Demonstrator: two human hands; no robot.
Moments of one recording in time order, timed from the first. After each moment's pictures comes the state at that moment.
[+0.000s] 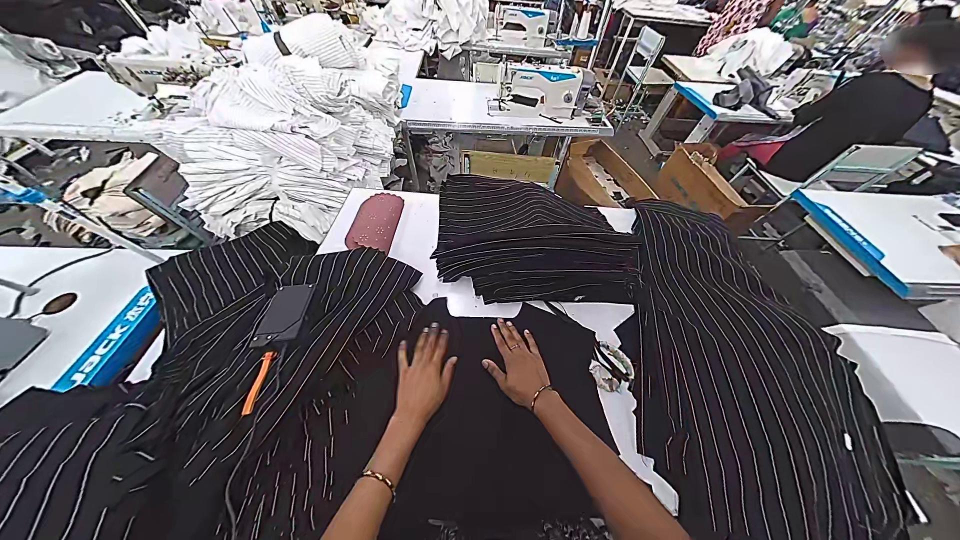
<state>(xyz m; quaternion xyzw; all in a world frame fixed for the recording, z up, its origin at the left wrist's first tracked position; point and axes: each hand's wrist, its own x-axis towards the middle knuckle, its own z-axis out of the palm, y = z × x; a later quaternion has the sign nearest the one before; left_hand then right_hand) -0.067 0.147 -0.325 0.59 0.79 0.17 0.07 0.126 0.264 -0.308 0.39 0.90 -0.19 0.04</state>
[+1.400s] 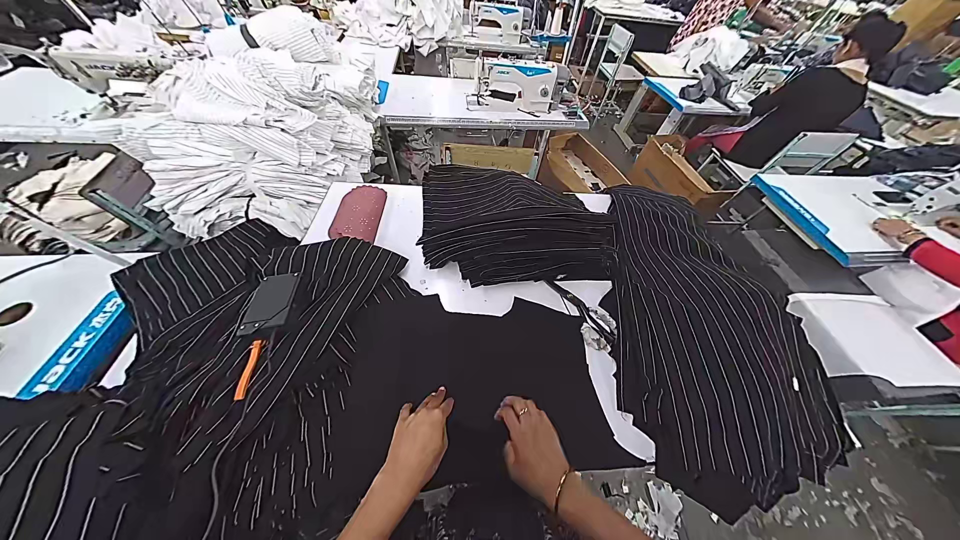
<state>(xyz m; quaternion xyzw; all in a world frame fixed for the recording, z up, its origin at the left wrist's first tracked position) -0.013 0.073 -0.237 0.58 0.73 -0.07 0.36 0.193 0.126 -0.258 0.43 0.85 -0.28 0.10</state>
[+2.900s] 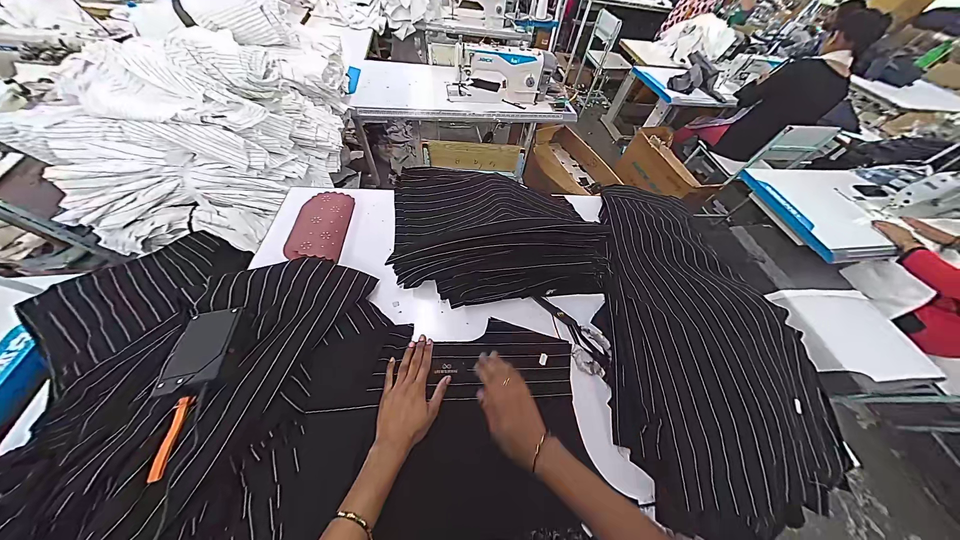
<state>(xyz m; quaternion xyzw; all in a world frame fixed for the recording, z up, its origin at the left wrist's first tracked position) -0.043 0.156 -0.344 0.61 0.76 0.17 0.09 0.167 0.215 -0.295 0.38 0.90 -0.19 -0.09</state>
